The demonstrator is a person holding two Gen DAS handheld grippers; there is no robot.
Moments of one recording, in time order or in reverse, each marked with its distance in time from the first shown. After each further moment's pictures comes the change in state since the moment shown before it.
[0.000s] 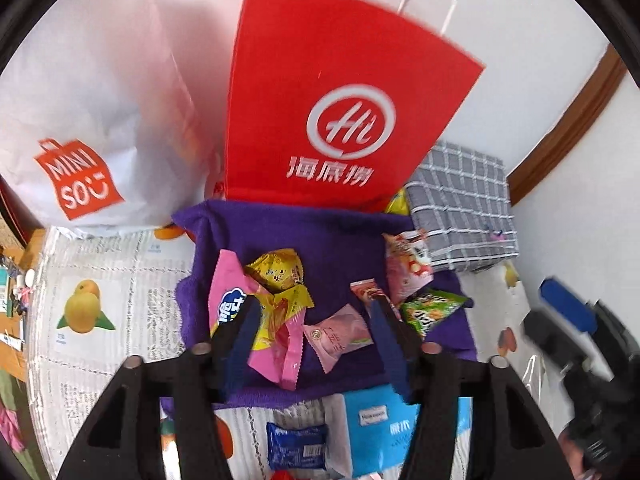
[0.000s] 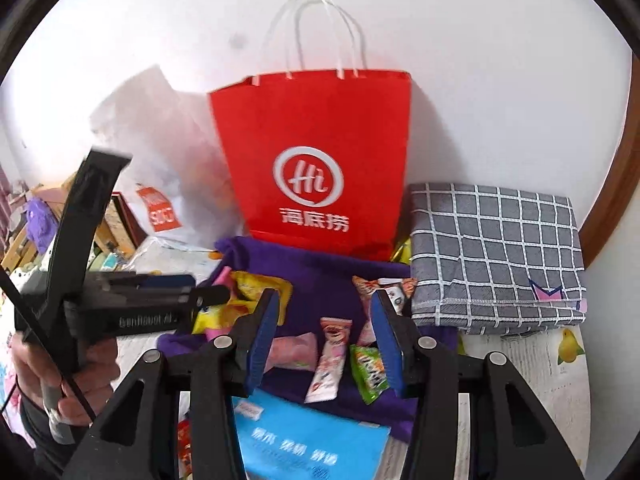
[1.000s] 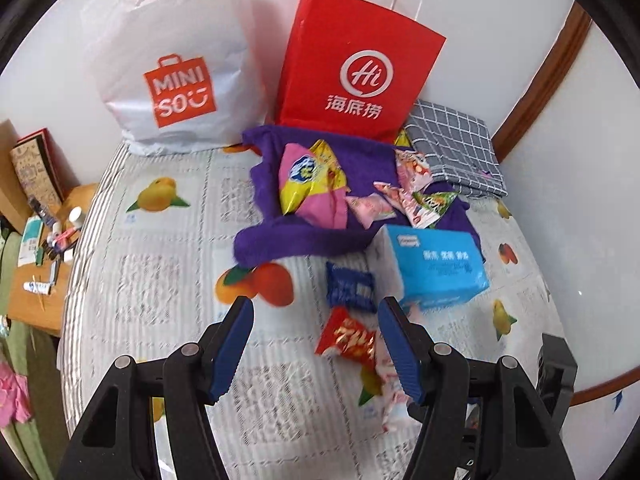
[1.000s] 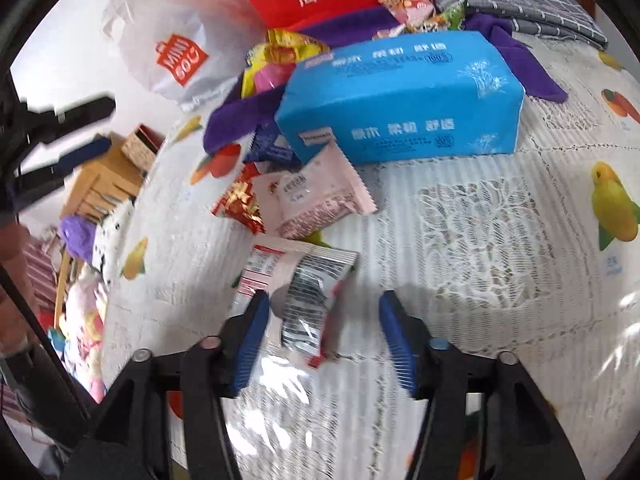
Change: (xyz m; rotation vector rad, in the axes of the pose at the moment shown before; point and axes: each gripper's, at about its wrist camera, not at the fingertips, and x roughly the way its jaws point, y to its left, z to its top) left arm -0.092 0.055 -0.143 0.027 0.006 0.024; right arm 0.000 0.065 -0.236 0.370 0.323 0.194
